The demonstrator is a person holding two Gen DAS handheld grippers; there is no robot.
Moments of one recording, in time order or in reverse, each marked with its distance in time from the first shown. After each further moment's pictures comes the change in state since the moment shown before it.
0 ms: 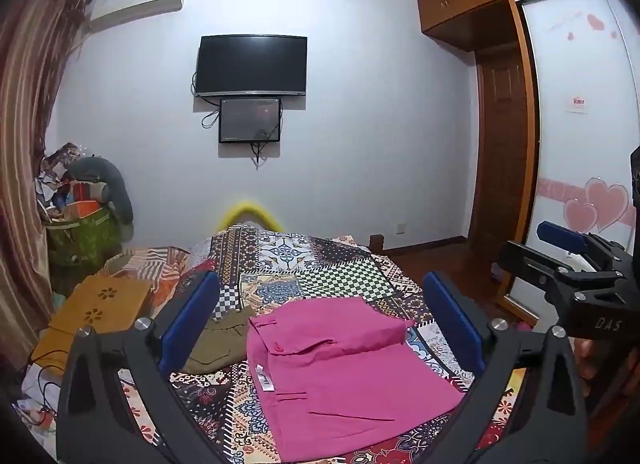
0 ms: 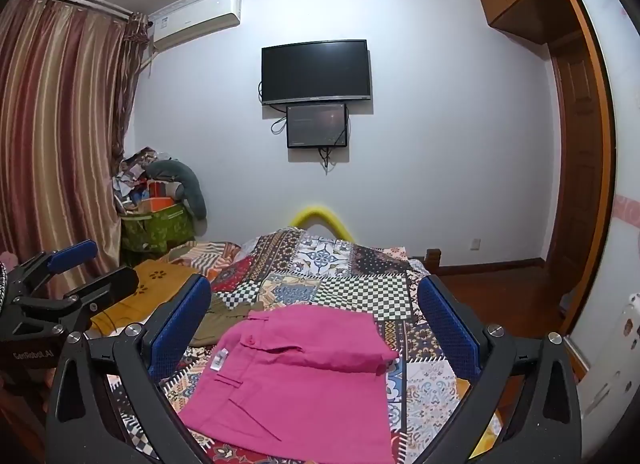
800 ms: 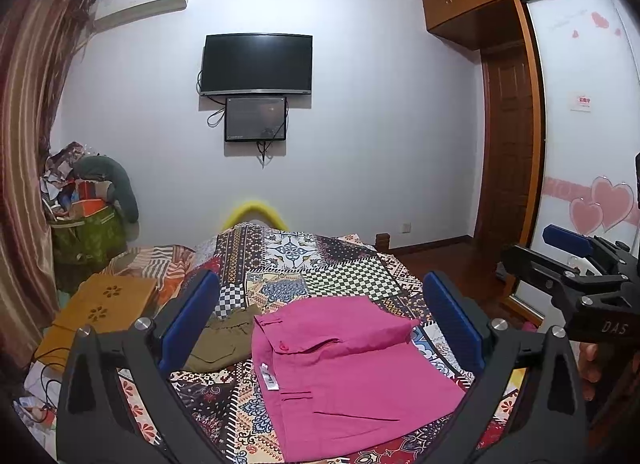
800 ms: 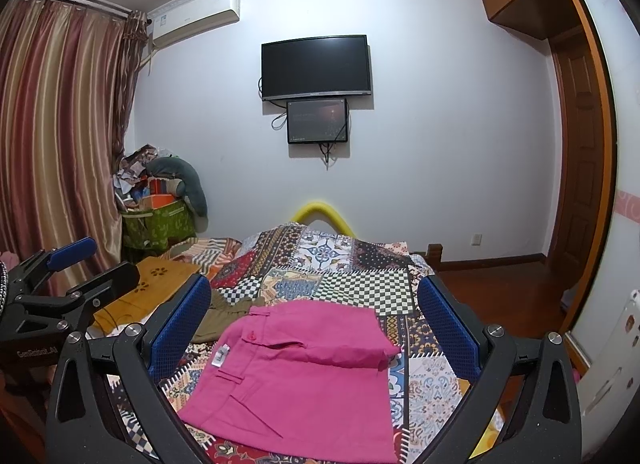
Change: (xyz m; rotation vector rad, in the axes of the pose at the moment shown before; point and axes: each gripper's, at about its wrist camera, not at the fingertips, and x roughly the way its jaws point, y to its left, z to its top) left arm 0.004 -0.006 -0.007 0.003 0.000 0.027; right arm 0.005 -0.001 -0.002 0.008 0.017 0.014
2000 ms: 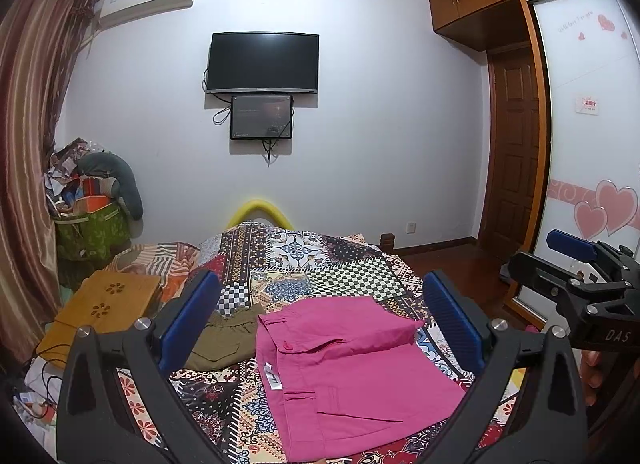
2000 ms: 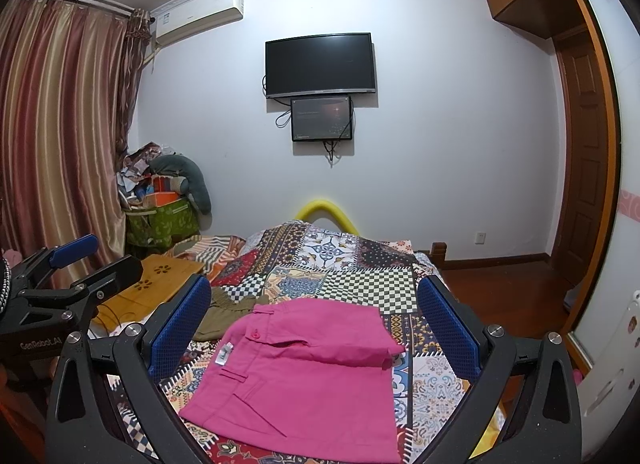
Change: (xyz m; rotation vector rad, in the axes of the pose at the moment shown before) left arm 0.001 0.006 0.000 -0.015 0.002 0.016; right arm 0.000 0.005 -0.005 0.000 0.006 0.009
